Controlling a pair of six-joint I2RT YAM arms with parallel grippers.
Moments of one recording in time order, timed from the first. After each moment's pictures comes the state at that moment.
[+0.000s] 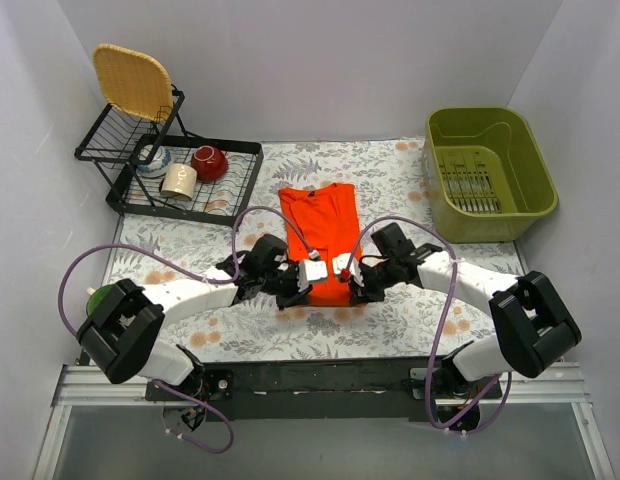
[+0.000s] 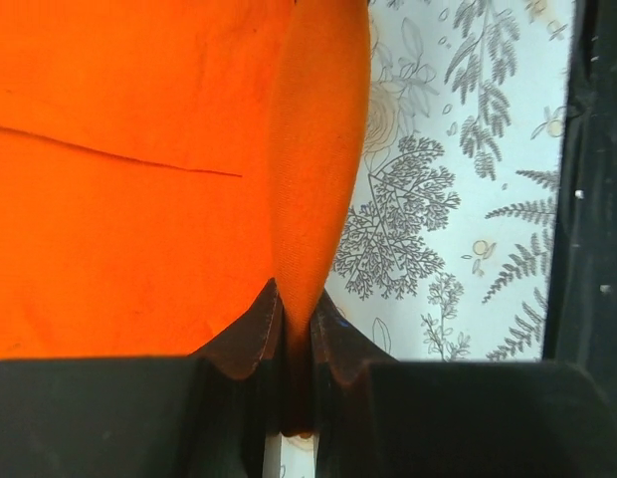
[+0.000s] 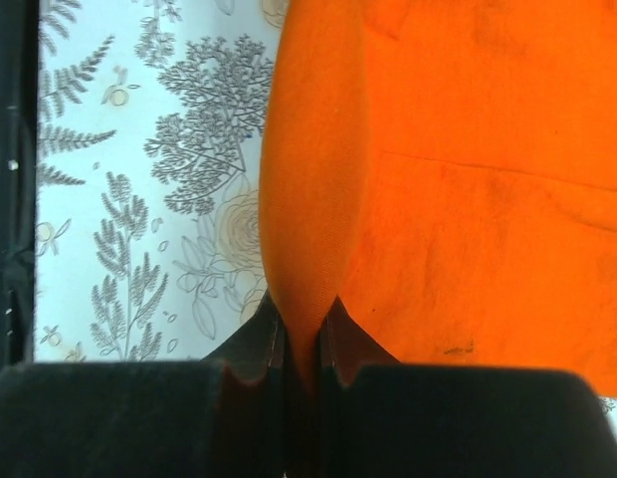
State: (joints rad) left arm -0.74 1.41 0.66 -0.07 0.54 0.46; right arm 0.61 1.42 0.72 -0.40 -0.71 -0.90
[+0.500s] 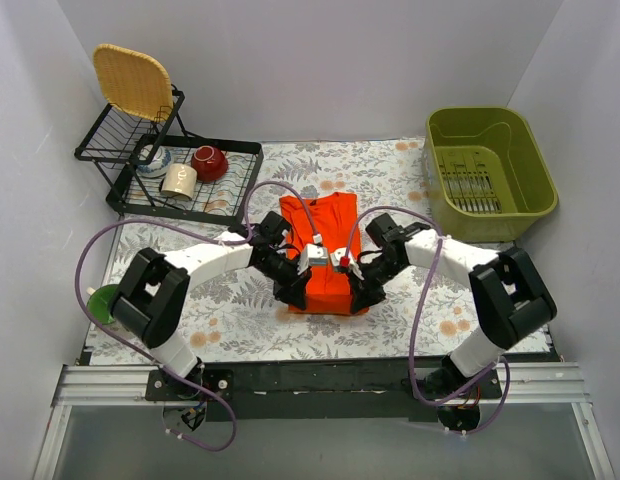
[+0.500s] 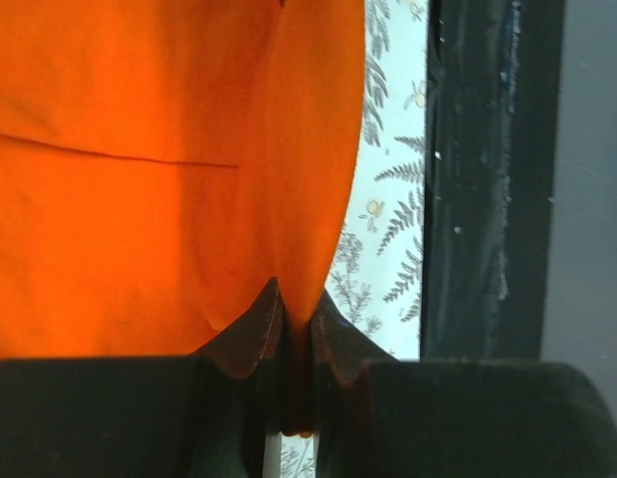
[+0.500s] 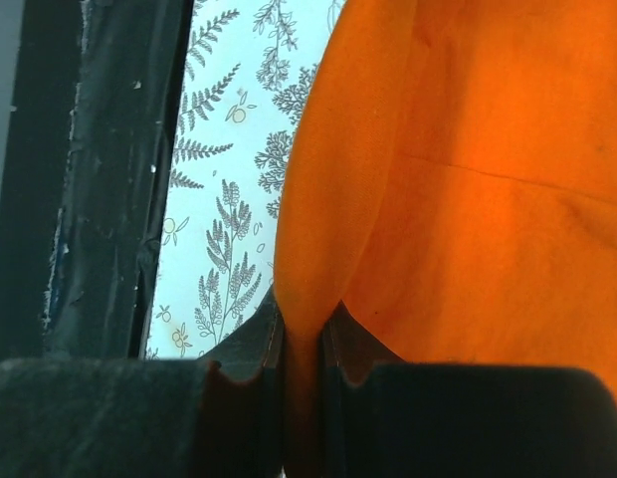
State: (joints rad) left arm -0.63 1.60 0.99 -0.61 0.82 0.59; right arm 0.57 1.55 0.90 -0.75 -0.90 -1.01
